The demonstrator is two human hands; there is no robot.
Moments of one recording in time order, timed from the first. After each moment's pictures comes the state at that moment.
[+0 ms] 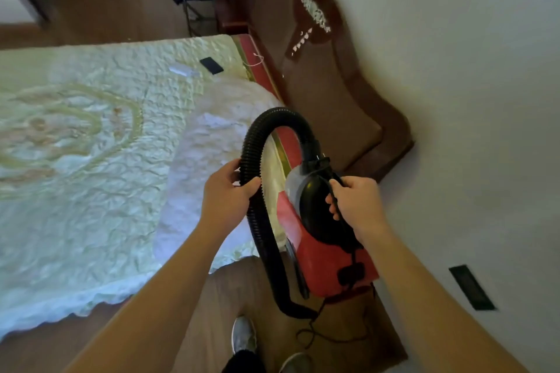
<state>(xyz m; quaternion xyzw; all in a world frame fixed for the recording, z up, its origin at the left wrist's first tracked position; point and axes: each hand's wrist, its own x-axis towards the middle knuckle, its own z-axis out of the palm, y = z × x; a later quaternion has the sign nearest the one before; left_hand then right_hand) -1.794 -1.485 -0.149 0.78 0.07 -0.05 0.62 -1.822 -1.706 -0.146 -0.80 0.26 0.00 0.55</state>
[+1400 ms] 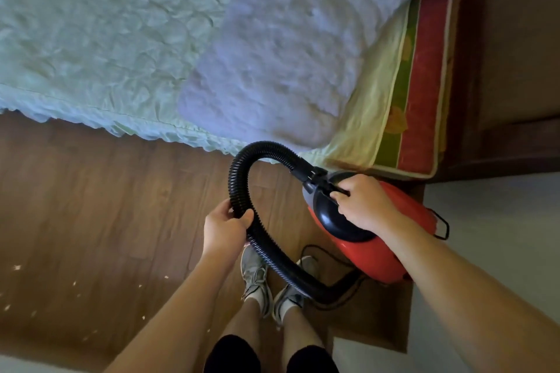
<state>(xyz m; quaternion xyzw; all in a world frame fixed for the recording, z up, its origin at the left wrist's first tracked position) -1.912 -1.484 -0.491 0.58 0.53 -0.12 0.60 -1.768 -1.693 -0.494 -0.90 -0.10 0.37 0.21</state>
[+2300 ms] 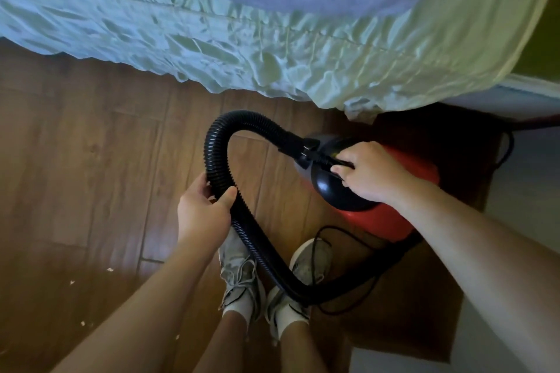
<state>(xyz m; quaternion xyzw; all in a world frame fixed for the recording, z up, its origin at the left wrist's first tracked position) -1.949 -1.486 -0.808 0.64 0.51 -0.11 0.56 -1.778 -1.708 -0.811 -0.88 -0.17 0.42 0.15</state>
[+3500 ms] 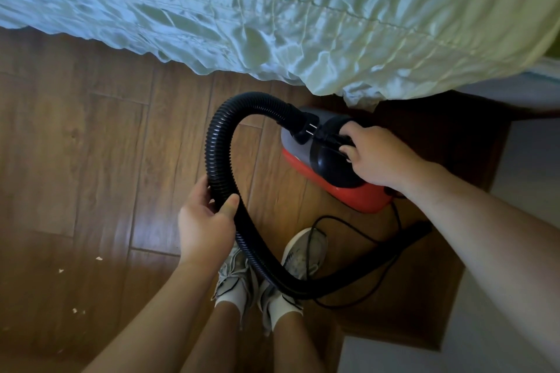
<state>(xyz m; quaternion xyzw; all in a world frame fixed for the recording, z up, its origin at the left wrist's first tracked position) -1.961 -1.520 -0.821 0.67 0.50 -0.09 0.55 -1.755 -1.728 -0.840 -0.87 -0.25 0.41 0.10</state>
